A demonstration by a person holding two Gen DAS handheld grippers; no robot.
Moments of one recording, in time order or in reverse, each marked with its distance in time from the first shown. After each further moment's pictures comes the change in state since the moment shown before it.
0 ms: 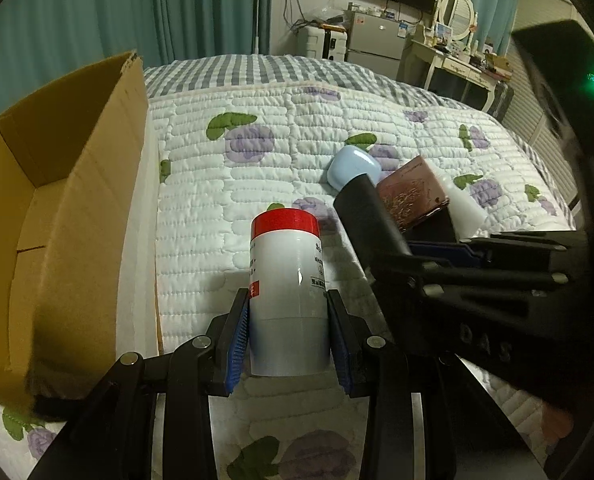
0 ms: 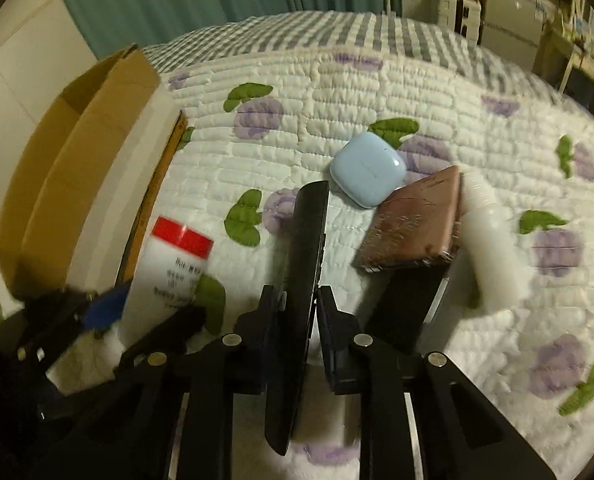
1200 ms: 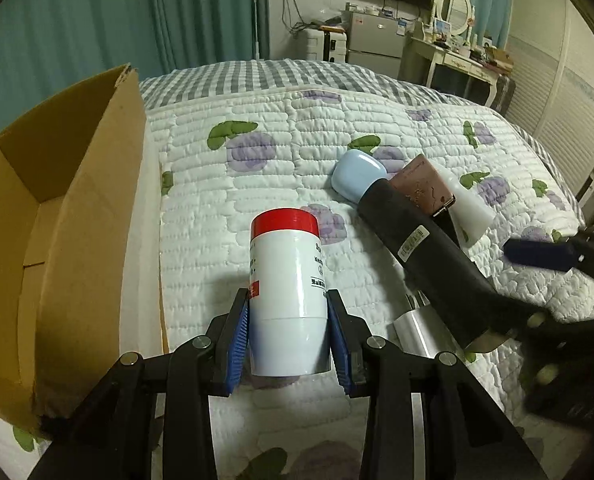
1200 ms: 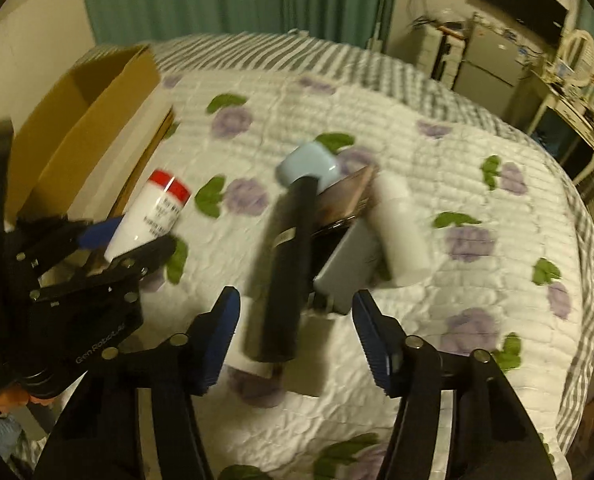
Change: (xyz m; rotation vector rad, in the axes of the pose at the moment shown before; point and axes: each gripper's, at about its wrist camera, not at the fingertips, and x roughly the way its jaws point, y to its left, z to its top) left arm 0.006 -0.002 0.002 0.032 -0.012 0.039; right arm -0.046 -0.010 -0.032 -0.094 -0.048 -0.141
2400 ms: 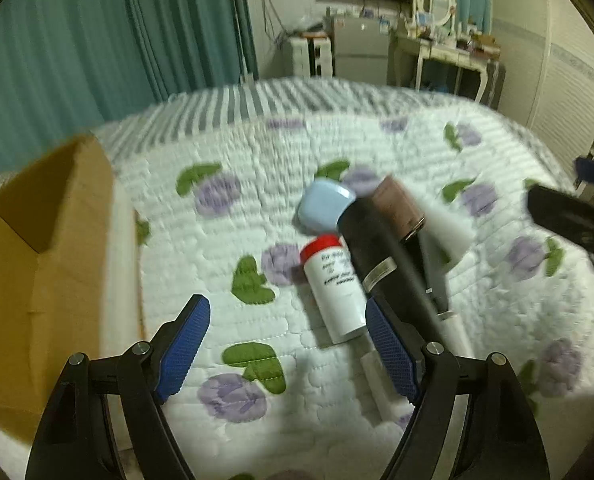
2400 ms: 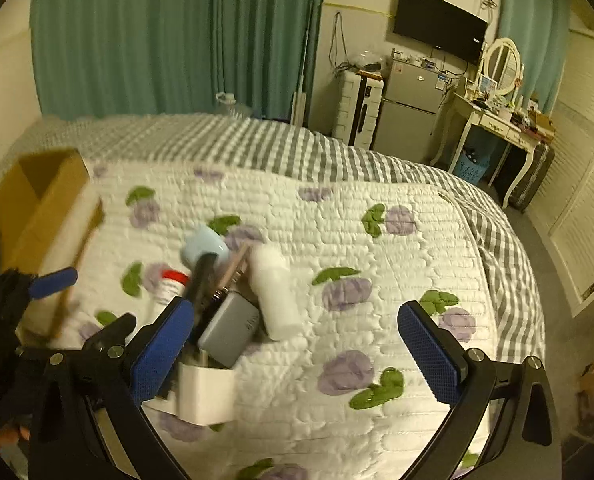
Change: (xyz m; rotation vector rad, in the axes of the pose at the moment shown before) left arm 0.004 -0.039 0.025 0.084 -0.021 0.035; right arm -0.062 -0.065 0.009 0.133 -0.220 -0.223
